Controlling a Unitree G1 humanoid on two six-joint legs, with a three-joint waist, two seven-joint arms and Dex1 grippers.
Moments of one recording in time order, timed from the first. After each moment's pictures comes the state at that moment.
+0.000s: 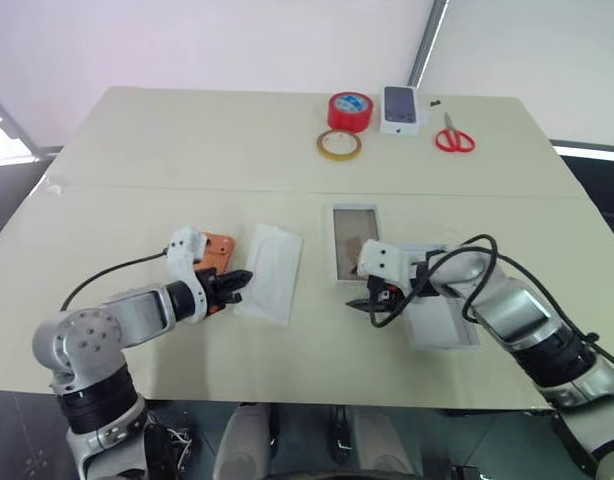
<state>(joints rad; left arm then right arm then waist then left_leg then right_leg) -0.37 0.25 0.53 -0.42 -0.88 1.59 -0.17 -0.55 -0.76 0.46 -0.18 0.06 0.58 0.97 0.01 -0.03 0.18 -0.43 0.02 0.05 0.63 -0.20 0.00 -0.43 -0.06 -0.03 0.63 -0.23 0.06</state>
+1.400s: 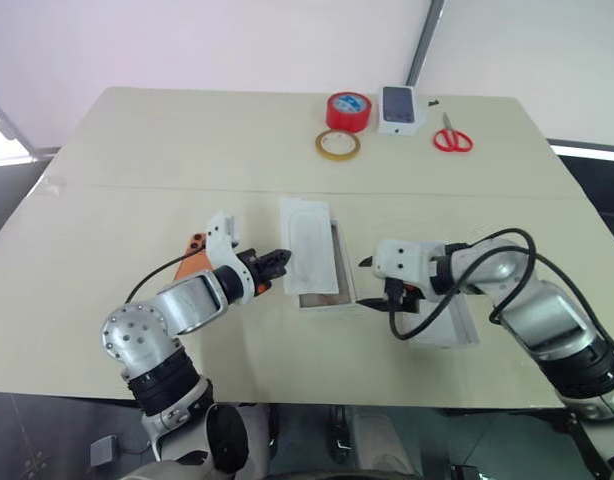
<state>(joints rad) -0.47 -0.11 0.59 -0.39 -1.09 1.61 0.29 -0.48 -0.81 0.30 -0.32 0.06 0.60 1.05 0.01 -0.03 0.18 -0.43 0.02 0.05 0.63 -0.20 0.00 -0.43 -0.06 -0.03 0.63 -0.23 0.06</state>
